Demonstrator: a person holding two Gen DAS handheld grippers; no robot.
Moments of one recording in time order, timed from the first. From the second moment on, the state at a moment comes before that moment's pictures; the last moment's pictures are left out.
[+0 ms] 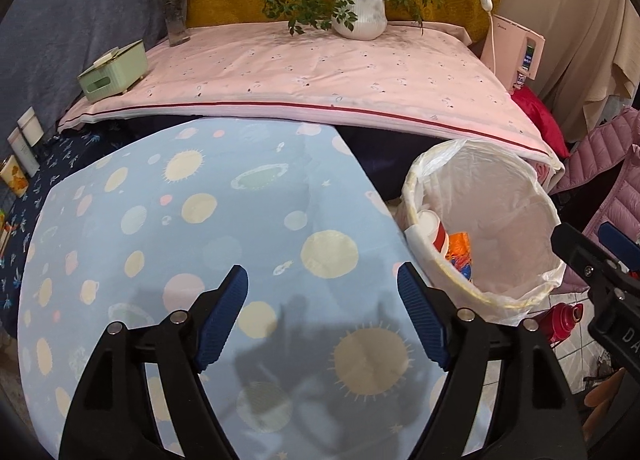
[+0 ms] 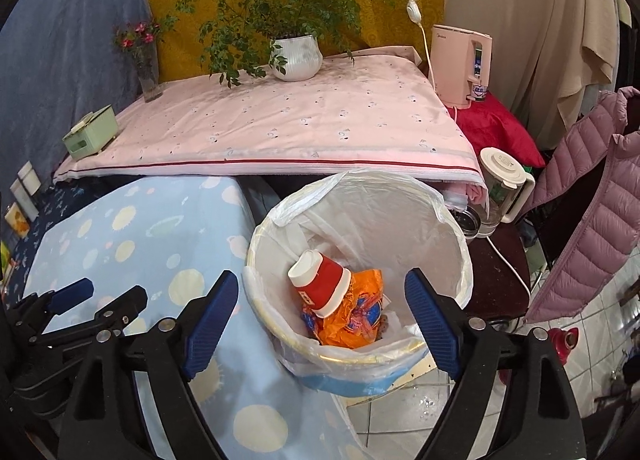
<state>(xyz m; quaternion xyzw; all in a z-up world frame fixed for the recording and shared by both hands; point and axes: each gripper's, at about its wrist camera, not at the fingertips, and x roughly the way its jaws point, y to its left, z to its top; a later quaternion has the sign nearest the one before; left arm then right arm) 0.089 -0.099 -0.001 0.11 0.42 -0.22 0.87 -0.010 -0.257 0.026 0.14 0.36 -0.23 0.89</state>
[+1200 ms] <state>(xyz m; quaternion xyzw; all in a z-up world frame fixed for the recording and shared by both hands) 0.068 -0.095 -0.020 0.13 0.42 -0.20 0.87 -0.026 -0.242 0.002 0.10 0.40 -0.24 0.88</state>
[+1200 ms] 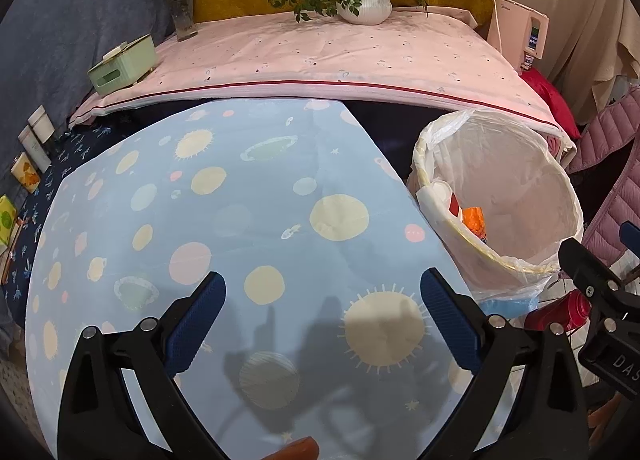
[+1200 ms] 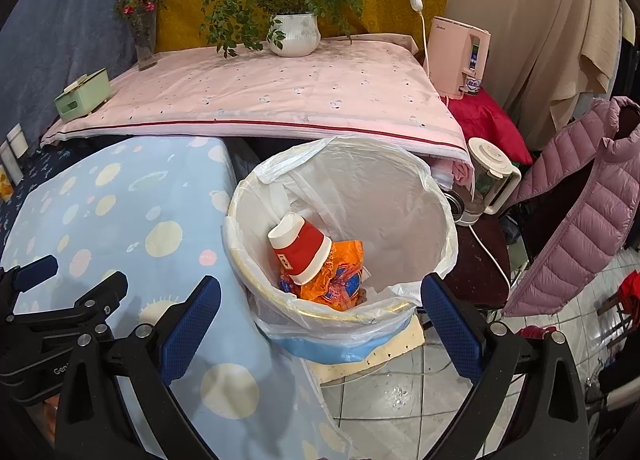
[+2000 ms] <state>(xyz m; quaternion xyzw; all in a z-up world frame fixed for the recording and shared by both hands) 0.062 -0.106 -0.020 0.12 0.42 -0.21 0.87 -0.032 -0.250 -0.004 0.10 0.40 -0.26 0.87</state>
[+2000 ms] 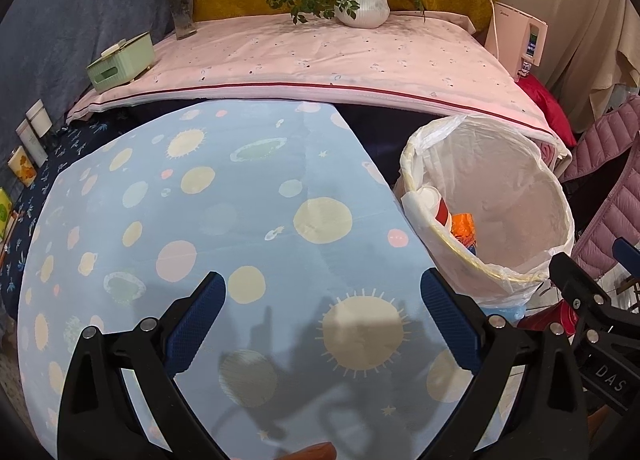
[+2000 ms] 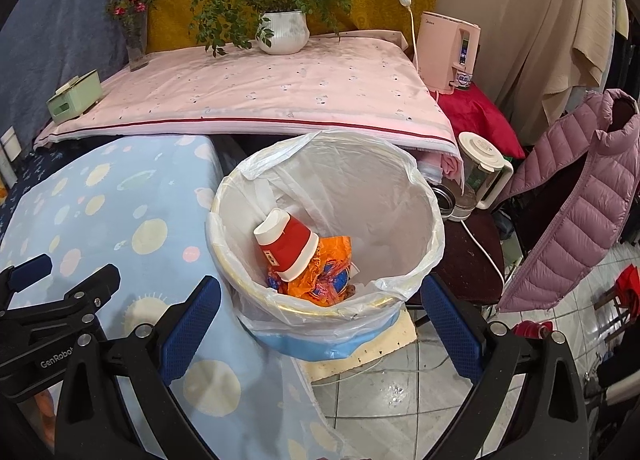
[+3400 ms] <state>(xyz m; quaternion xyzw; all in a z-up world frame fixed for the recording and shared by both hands) 0.053 -0.111 -0.016 0.11 0.41 -0.20 0.88 -0.041 -0.251 -0.008 0.10 0.40 -0.26 0.87</state>
